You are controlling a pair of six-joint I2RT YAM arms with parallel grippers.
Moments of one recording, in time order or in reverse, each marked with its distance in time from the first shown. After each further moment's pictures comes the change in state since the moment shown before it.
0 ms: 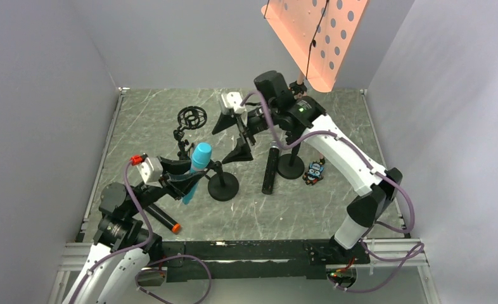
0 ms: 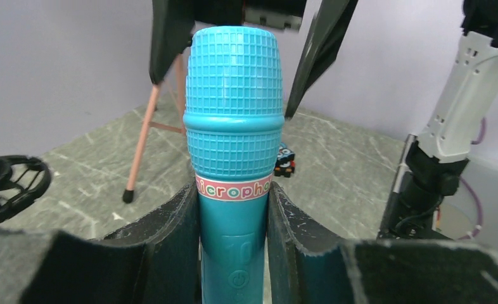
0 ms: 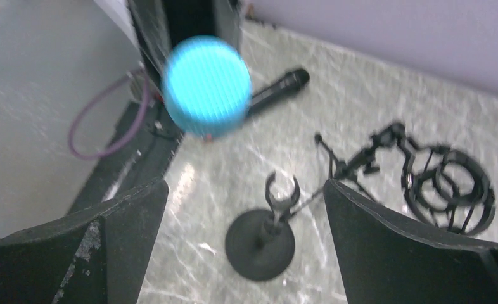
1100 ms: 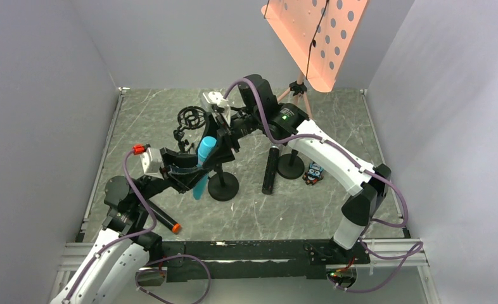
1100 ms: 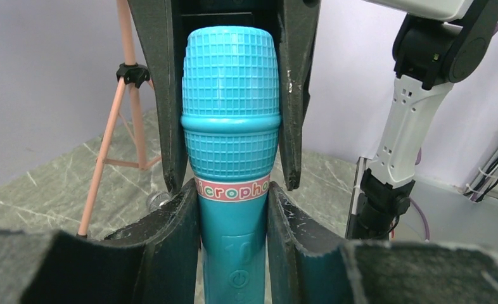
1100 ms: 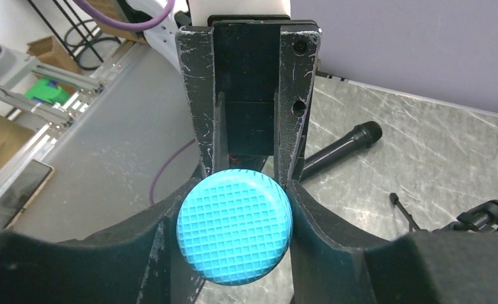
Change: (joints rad) left arm -0.004 0.179 -0.024 0.358 0.131 -0.188; right arm 0.105 0.035 0.022 0.298 -0.168 0.457
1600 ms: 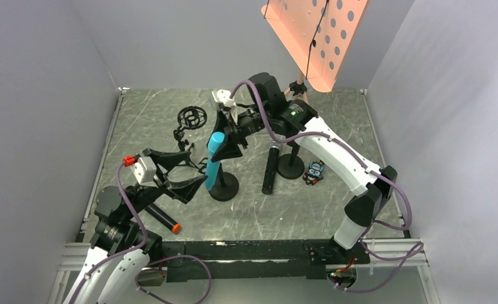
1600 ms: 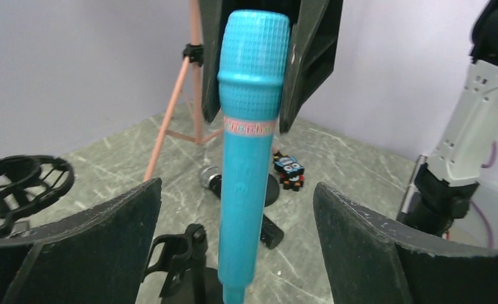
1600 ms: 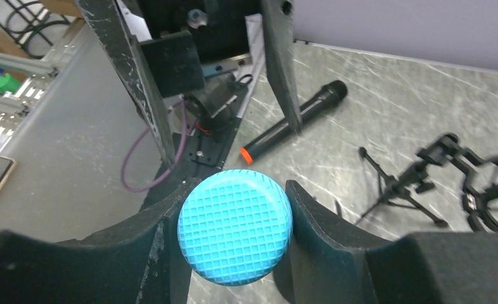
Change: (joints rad) left arm 0.000 -0.170 0.029 -0.304 -0.162 0.126; right arm -0.048 -0.021 0.002 -0.156 0.093 -0.137
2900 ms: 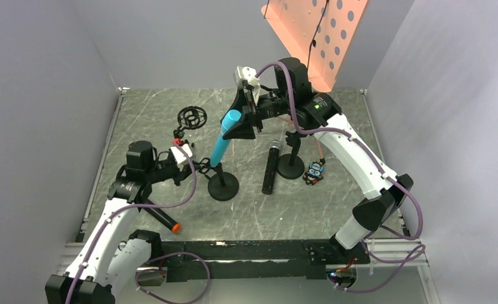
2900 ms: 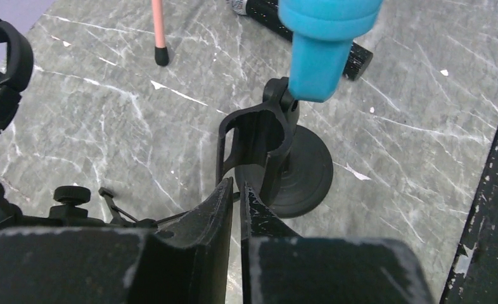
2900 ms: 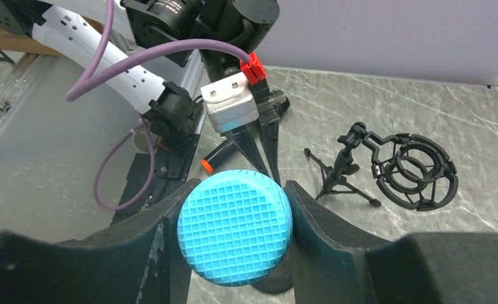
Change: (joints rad) left arm 0.224 0.487 0.119 -0.407 0.235 0.741; right arm -0.142 -0.083 0.011 0.073 0.030 0.079
